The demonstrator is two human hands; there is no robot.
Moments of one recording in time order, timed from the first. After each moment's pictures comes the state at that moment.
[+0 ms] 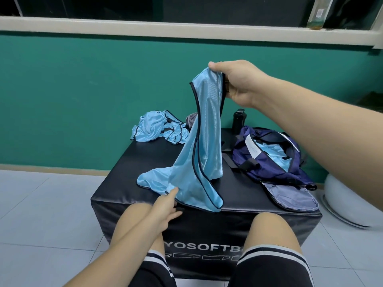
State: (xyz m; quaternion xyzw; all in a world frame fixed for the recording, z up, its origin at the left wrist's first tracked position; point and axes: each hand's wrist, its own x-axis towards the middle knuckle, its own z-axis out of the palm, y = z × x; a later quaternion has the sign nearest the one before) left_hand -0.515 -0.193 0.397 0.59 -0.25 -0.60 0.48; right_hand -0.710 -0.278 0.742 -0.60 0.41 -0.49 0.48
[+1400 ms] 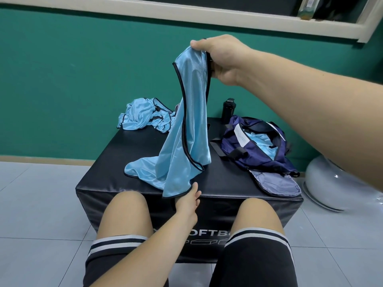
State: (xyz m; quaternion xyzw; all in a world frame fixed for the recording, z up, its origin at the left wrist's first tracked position) left_hand -0.627 -0.200 0.356 0.51 -0.07 -0.62 0.59; right_hand -0.693 -0.269 0.757 -0.63 0.44 -0.47 0.44
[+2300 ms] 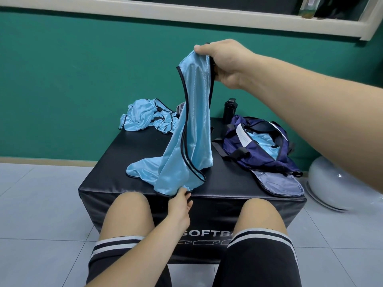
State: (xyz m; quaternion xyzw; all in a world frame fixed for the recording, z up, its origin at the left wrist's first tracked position) left_hand -0.596 -0.193 0.357 0.50 -0.06 -0.62 0.59; right_hand -0.698 -0.276 0.749 -0.62 0.44 -0.48 0.44
